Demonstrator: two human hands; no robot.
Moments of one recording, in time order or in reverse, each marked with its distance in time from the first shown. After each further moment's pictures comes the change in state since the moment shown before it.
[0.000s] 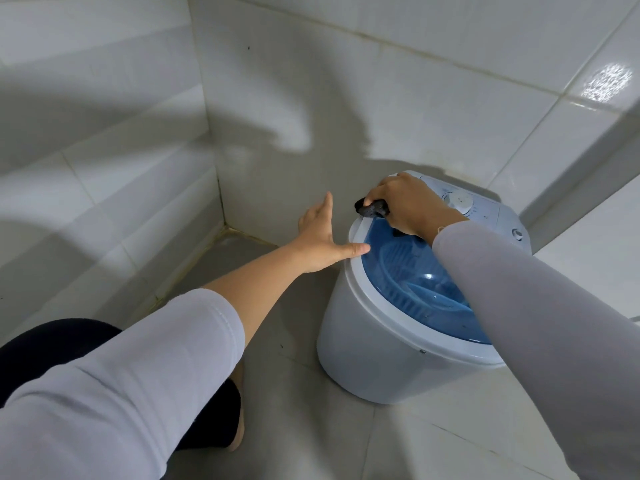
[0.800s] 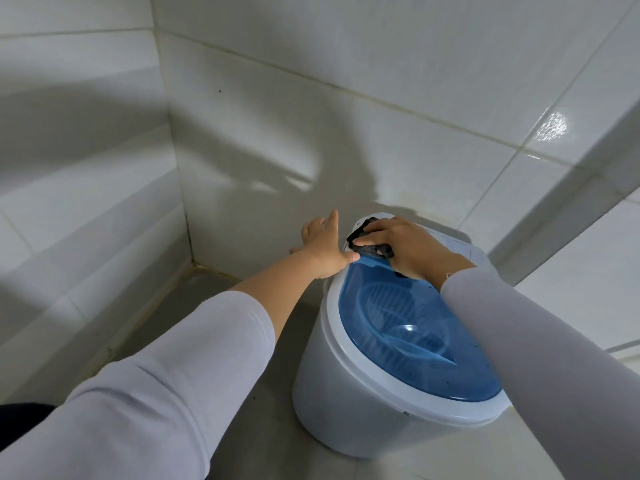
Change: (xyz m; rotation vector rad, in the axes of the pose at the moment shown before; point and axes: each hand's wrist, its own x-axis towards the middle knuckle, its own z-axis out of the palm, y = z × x) left_hand 0.083 0.034 0.007 0.236 0.028 0.002; right_hand -0.010 0.039 -0.003 0.108 -0.064 0.023
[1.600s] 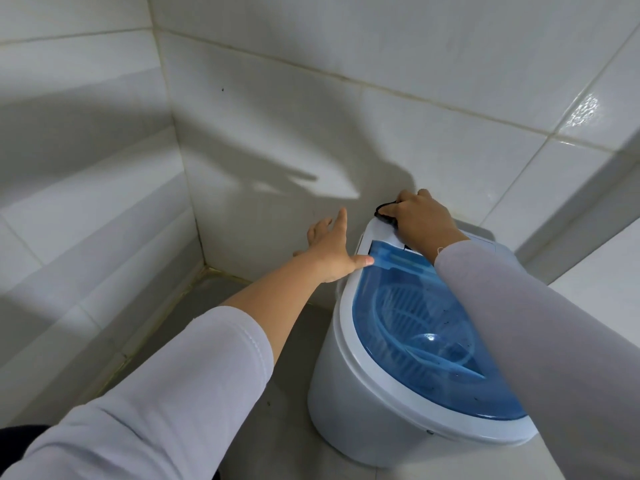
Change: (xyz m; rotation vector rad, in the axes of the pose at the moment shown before) left_hand 0.004 -0.008 -0.003 0.024 -0.039 -0.003; right_hand 0.045 0.015 0.003 -0.227 0.146 0.233
